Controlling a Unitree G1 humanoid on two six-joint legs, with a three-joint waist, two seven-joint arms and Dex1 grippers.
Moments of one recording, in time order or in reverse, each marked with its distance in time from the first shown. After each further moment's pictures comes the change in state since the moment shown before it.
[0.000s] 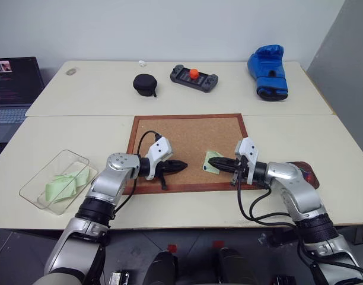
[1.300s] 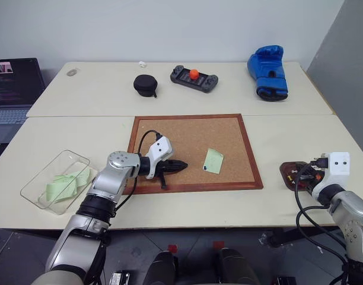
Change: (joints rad) left arm -0.027 -0.003 -0.007 0.049 0.008 -0.028 -0.033; right arm 0.380 -0.015 -0.582 -0.335 0.083 0.439 -0.615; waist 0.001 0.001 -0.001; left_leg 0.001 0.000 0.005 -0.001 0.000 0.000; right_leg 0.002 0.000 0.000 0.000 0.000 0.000
